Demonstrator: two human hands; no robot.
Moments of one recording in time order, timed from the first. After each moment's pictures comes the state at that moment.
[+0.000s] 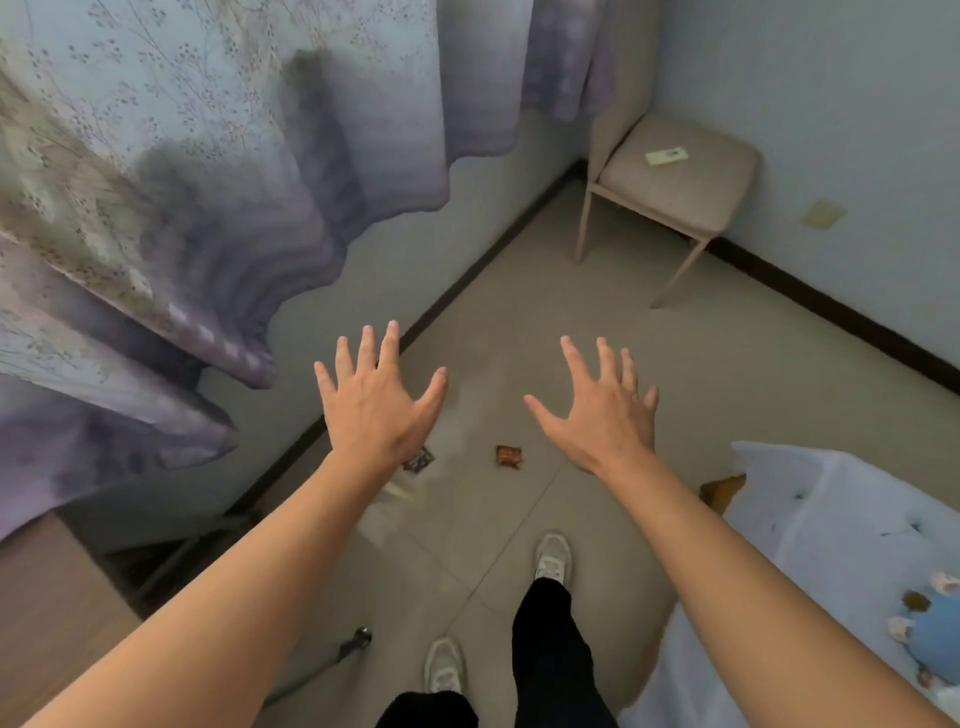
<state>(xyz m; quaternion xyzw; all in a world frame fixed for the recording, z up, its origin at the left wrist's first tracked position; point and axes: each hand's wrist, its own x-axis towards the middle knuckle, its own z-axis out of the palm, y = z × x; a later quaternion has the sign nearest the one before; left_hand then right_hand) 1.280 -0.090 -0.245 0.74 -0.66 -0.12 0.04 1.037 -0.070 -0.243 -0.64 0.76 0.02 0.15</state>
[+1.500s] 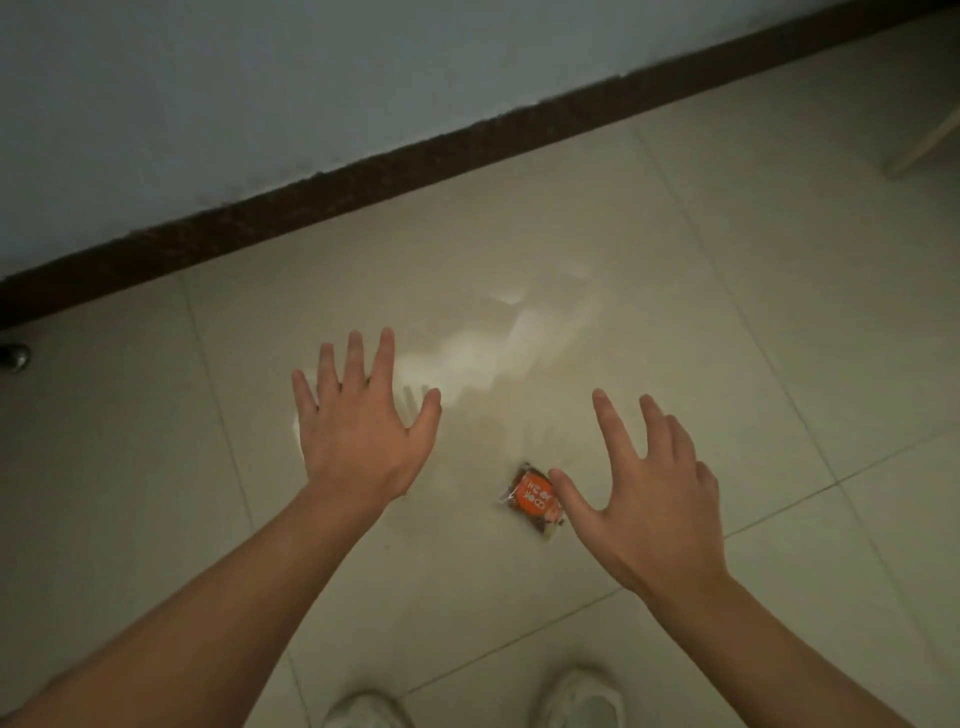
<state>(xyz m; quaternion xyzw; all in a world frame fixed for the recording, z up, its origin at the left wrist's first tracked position) 1.233 -0.191 -0.931 0.87 -0.46 -0.17 -0.03 0.984 -0.240 -0.898 -0.78 0.58 0.15 0.16</state>
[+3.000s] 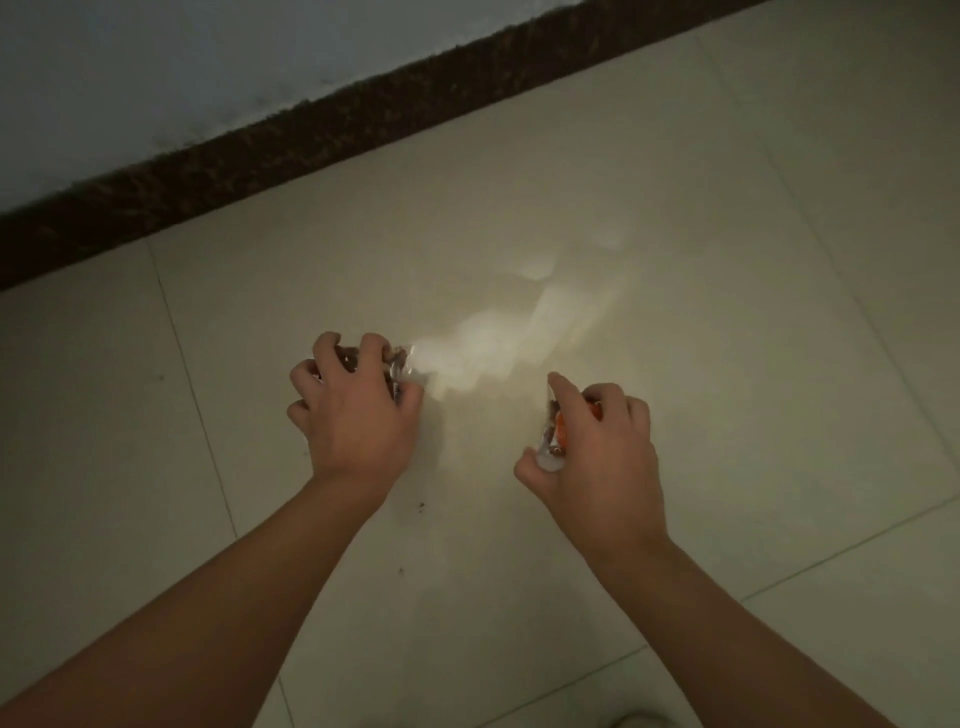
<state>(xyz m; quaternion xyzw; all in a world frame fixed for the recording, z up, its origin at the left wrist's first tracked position) 1.260 -0.194 -1.039 0.91 -0.37 -0.15 0.08 1.058 -0.240 -1.015 -0.77 0.59 0.00 0.24</state>
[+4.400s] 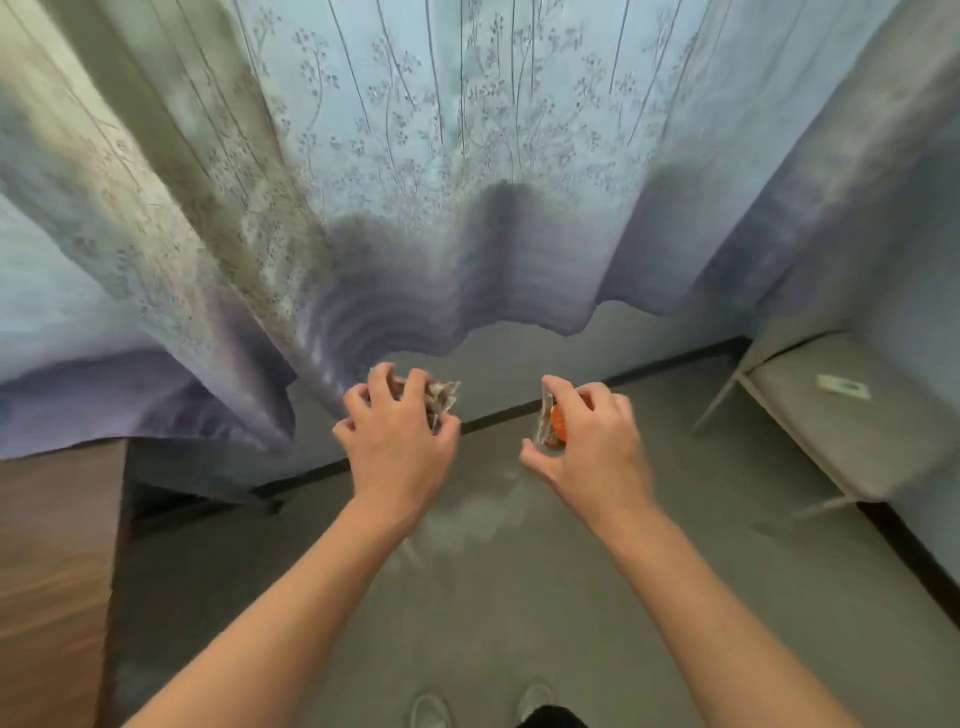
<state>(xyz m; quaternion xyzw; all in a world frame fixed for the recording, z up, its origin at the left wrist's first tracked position) 1.261 -0.163 -0.201 0.89 -0.41 -0.05 0.19 1.082 -0.243 -0.189 -0.83 0.51 -0.16 0.18</state>
